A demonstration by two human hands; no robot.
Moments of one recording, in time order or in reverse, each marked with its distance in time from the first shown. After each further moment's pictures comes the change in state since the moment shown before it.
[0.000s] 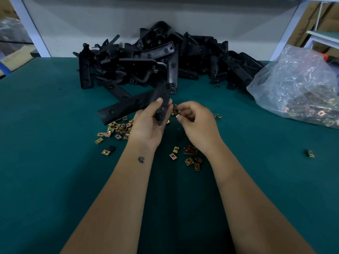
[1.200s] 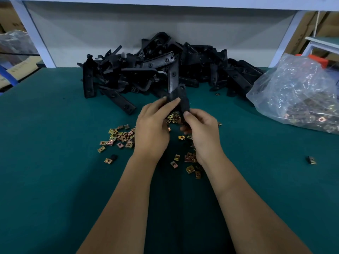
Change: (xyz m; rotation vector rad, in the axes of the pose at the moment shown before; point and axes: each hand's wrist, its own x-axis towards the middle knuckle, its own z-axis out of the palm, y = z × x) left_hand -0.008 0.002 -0.011 1.582 -0.145 1.009; right_hand 0.000 -0.011 0.008 0.604 0.189 0.231
